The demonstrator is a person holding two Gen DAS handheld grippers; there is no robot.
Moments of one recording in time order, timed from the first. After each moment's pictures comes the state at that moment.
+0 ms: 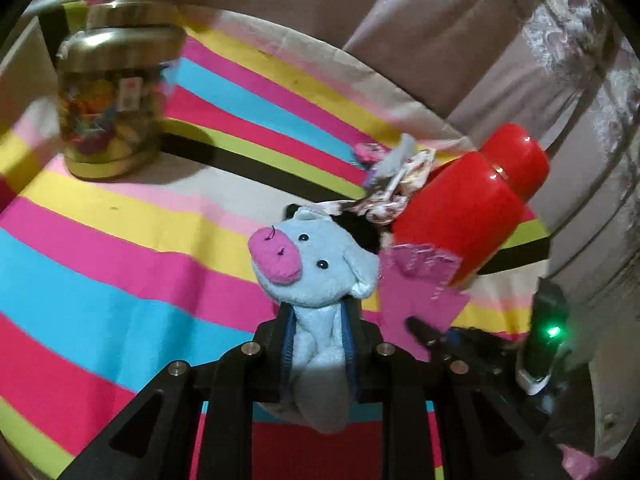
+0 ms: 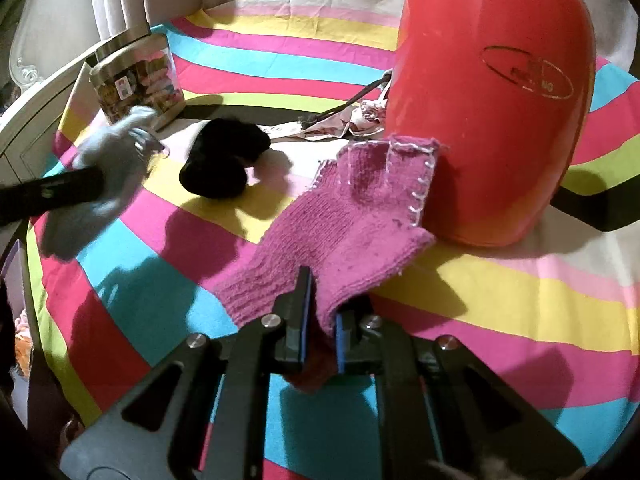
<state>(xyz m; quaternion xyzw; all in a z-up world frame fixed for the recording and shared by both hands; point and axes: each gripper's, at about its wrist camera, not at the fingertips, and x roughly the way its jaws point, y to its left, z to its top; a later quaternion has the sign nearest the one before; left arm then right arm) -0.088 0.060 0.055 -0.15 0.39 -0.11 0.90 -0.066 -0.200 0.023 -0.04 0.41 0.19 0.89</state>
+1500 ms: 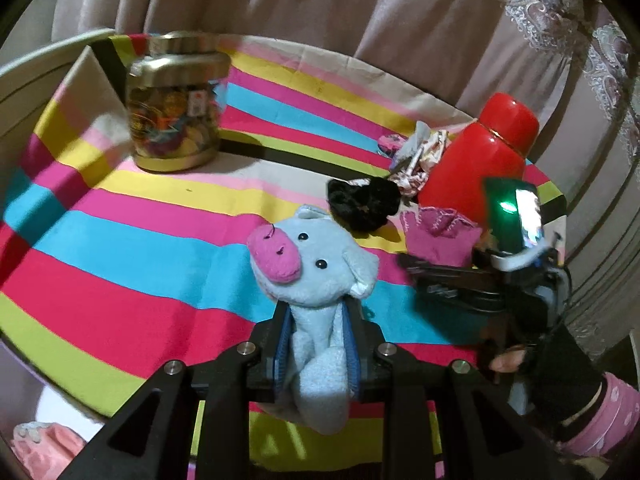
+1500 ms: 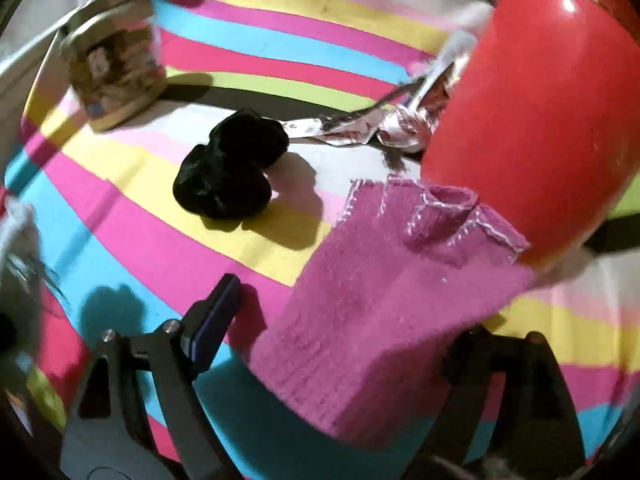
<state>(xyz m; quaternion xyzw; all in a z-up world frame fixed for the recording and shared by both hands) -0.172 0.075 0.055 -0.11 0.38 -0.06 0.92 -0.044 -0.145 0.022 -0.09 0.43 0.15 0.89</state>
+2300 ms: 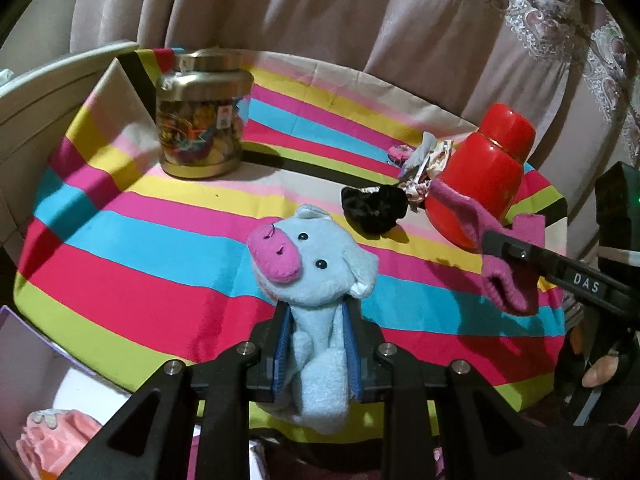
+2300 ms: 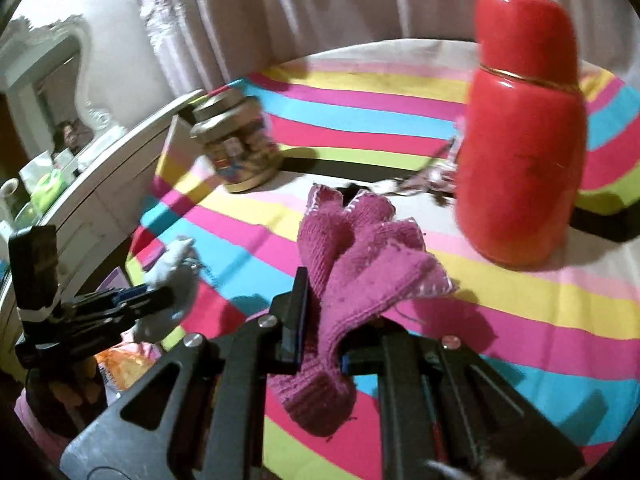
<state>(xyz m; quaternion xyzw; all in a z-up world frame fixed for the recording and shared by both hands) -0.202 0.084 0.068 -0.10 0.36 -0.03 0.93 -0.128 -0.168 0.103 0.04 0.36 0.32 0.88</state>
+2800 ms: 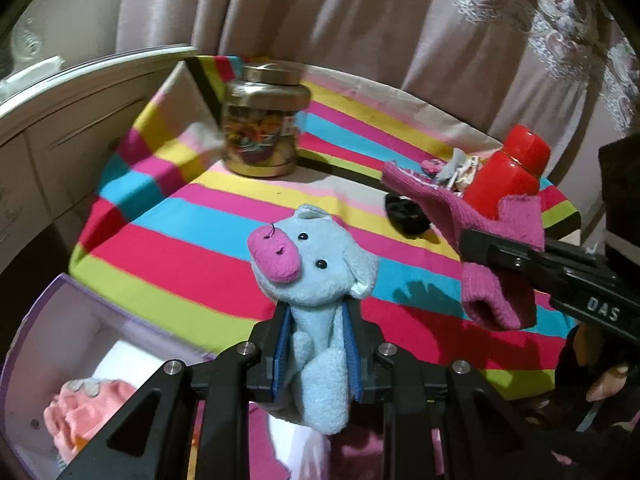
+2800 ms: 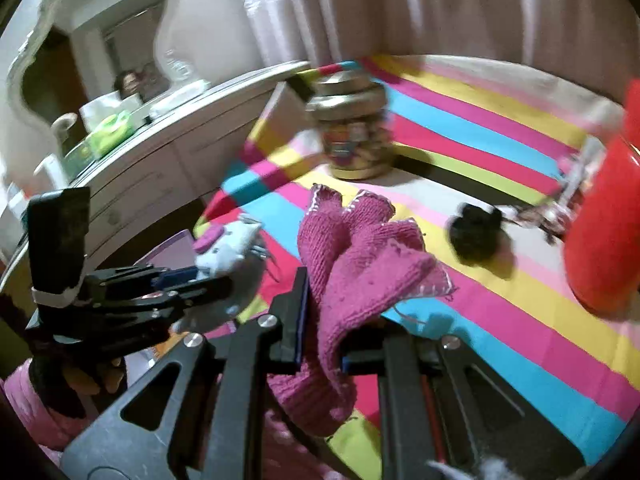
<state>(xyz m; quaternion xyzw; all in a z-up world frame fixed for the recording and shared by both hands) -0.254 0.120 0.079 -0.11 0.35 0.03 0.93 -0.182 -0.078 0.130 -0.04 0.33 0.44 0.83</state>
